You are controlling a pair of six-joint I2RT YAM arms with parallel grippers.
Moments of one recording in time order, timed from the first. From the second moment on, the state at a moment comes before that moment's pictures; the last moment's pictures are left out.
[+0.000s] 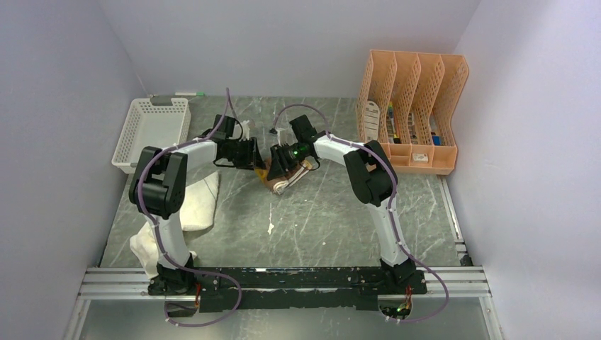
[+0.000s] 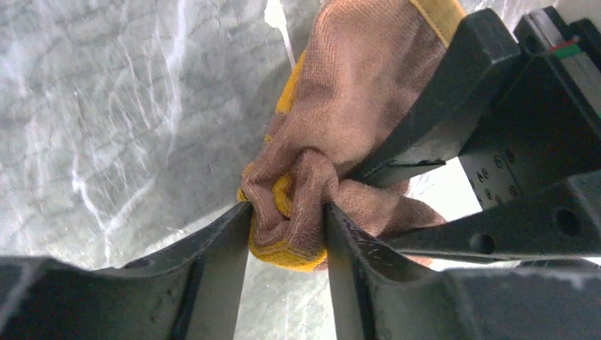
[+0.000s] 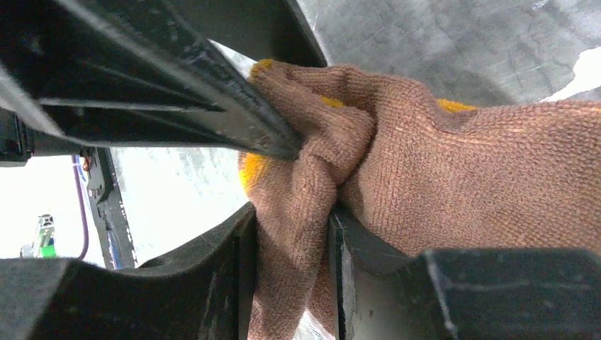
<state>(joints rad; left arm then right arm) -0.26 1.91 1.16 -0.22 0.52 -0.27 0.56 2.31 1.64 -0.32 -0.86 0.04</state>
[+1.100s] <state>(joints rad) -0.27 1.97 1.21 -0.25 0.52 -0.27 0.89 1.92 1.36 -0.35 0.14 -0.21</state>
